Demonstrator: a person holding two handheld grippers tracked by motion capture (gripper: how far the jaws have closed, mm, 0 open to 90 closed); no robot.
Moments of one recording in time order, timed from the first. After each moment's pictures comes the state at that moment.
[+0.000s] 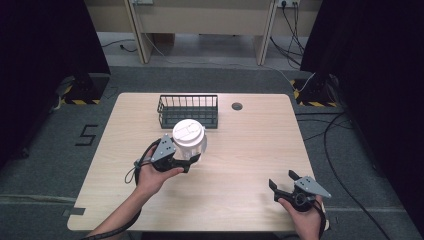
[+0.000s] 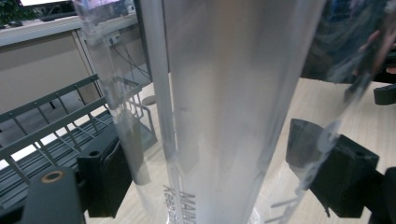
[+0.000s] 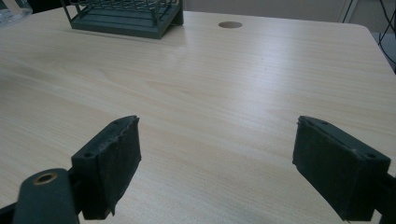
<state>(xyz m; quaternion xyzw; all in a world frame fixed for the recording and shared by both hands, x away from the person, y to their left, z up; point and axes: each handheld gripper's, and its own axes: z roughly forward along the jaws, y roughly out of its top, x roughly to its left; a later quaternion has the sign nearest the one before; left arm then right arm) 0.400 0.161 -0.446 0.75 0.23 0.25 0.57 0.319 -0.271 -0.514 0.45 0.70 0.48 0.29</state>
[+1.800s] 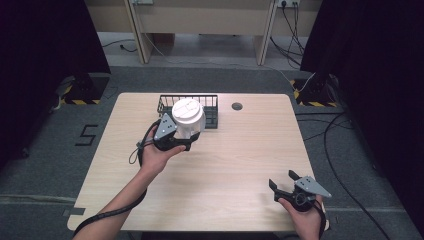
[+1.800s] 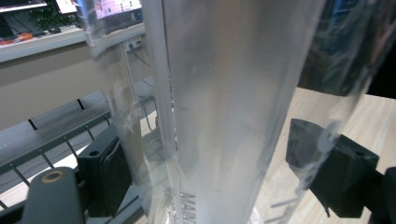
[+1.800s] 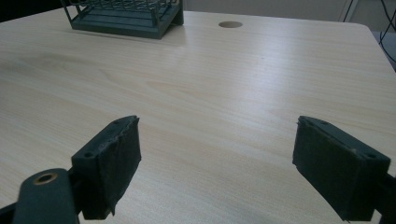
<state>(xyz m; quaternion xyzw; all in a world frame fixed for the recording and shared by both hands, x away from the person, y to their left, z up) 0.447 0.159 -0.420 0.73 0.26 0.28 0.56 0.320 -0.271 -0.514 0.45 0.70 0.48 0.29</state>
